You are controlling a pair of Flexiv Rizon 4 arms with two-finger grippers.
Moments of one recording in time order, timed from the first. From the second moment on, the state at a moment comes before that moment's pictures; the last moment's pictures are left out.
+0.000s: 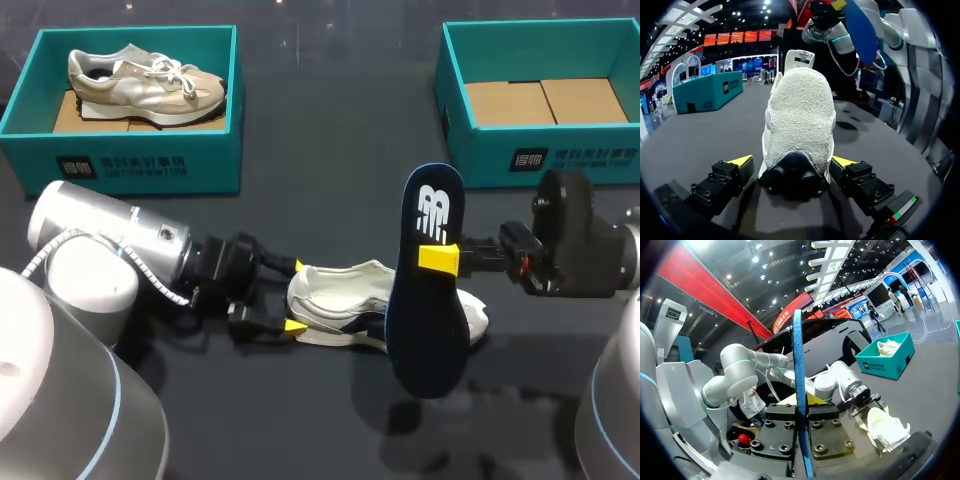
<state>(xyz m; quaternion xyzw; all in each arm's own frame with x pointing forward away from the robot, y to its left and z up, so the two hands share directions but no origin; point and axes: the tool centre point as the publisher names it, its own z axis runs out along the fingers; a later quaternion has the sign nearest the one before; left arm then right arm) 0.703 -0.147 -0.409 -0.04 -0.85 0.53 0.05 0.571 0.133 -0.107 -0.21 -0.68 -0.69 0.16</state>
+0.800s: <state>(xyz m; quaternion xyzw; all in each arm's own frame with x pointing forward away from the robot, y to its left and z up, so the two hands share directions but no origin) 0.710 -0.119 -0.385 -0.10 -0.92 0.38 0.03 0.572 0.133 -0.107 -0.21 -0.68 -0.69 0.17</state>
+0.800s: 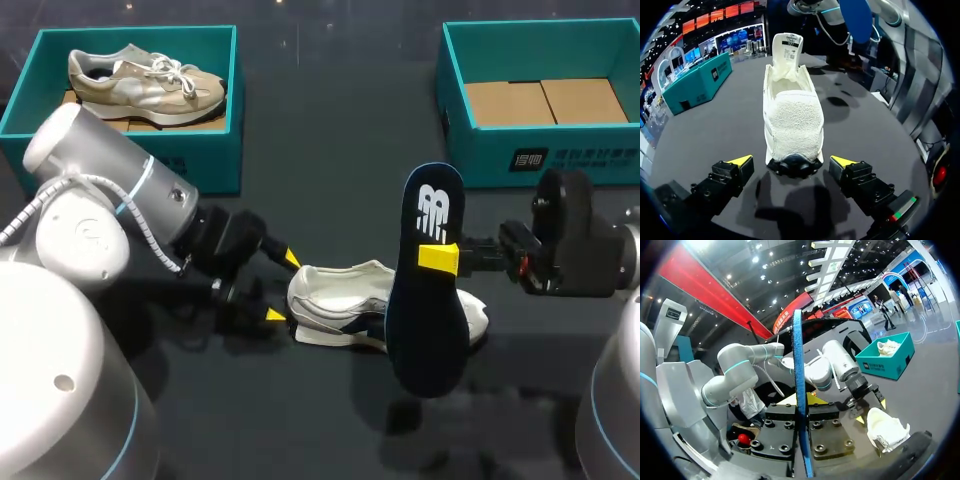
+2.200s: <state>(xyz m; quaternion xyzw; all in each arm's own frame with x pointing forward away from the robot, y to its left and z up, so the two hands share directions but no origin) 0.707 -0.134 -0.355 -0.11 -0.98 0.15 -0.02 0.571 0.133 -0.107 -0.21 -0.68 -0.69 0.17</state>
